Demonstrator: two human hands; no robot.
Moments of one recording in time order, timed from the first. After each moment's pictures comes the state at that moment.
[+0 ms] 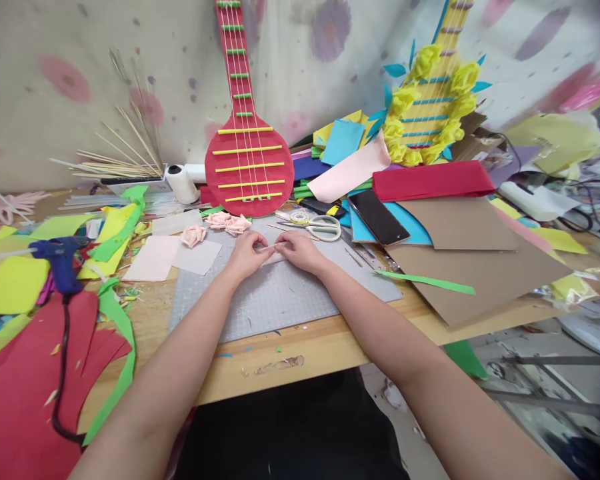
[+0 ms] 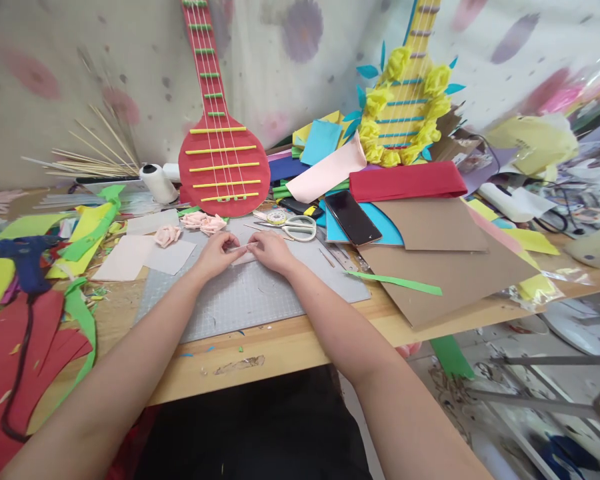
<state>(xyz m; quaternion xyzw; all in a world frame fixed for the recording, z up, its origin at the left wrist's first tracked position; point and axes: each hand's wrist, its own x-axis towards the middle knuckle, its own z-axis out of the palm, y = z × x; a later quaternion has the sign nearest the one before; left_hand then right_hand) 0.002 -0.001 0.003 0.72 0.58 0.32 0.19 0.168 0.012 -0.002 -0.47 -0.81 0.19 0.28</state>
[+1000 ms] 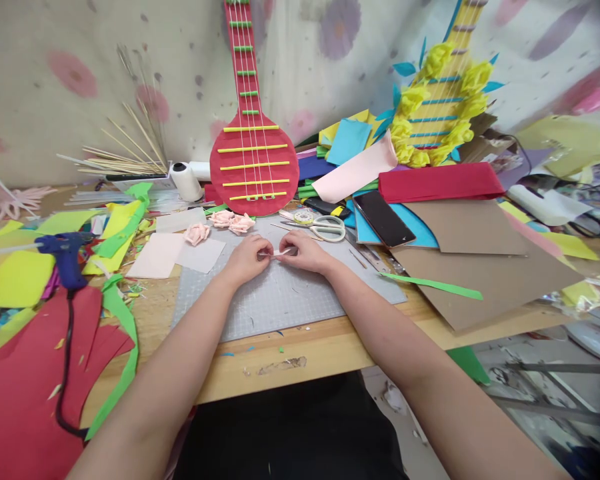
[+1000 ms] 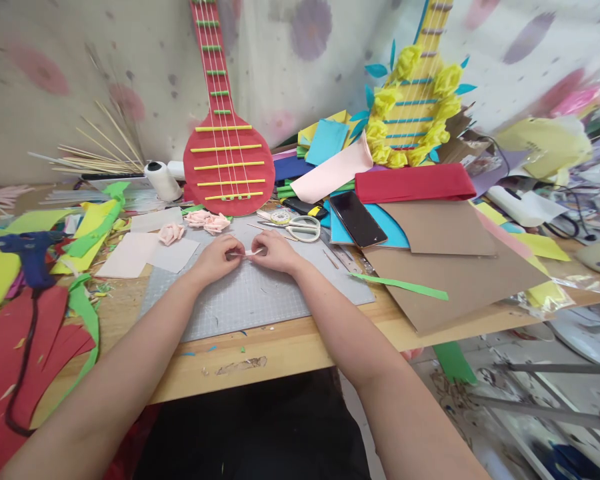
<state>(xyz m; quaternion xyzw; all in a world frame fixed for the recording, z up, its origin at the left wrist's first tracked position) -0.008 -0.012 0.010 0.83 0.48 0.25 0.15 0.175 0.012 0.002 -0.39 -0.86 0.19 0.25</state>
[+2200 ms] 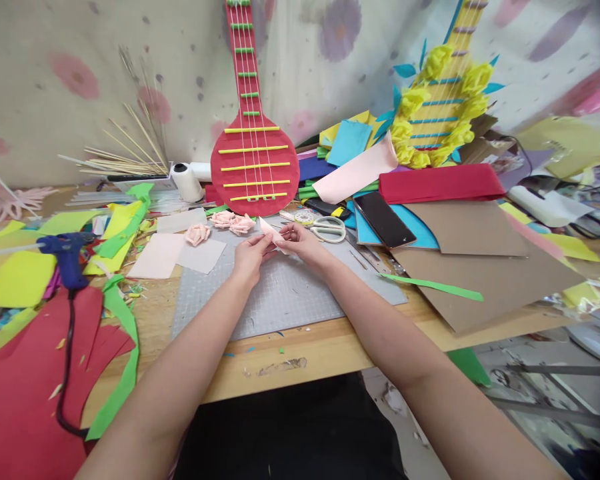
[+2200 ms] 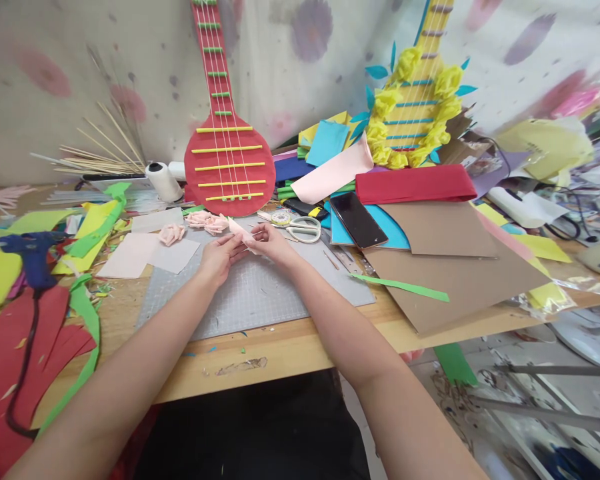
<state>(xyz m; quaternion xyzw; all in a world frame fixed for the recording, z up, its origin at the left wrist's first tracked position) 0.030 -0.016 0.019 0.27 0.49 0.57 0.60 0.159 0.015 0.003 -0.39 -0.54 0.61 0.43</state>
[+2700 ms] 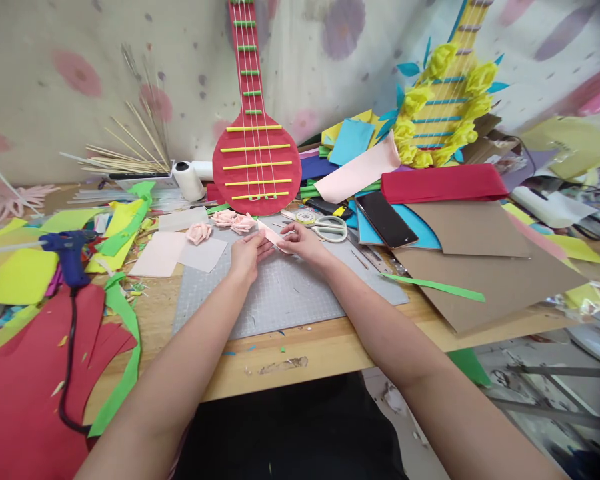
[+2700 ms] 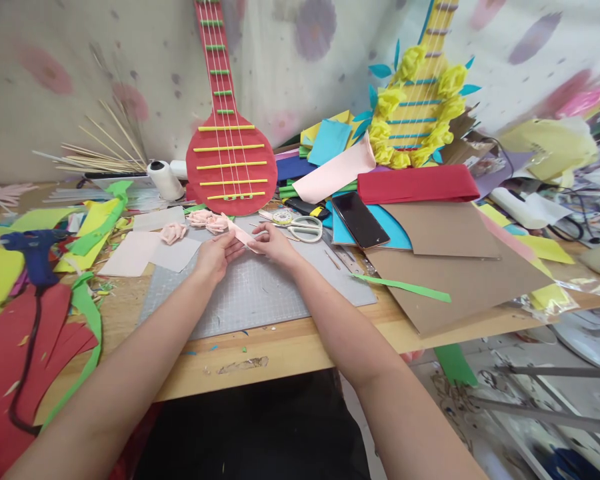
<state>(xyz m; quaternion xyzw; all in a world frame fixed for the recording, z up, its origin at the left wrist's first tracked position) 0.022 -0.013 0.022 0.23 0.52 0.58 0.58 0.157 0.014 0.004 -0.40 -0.56 0.60 0.40</state>
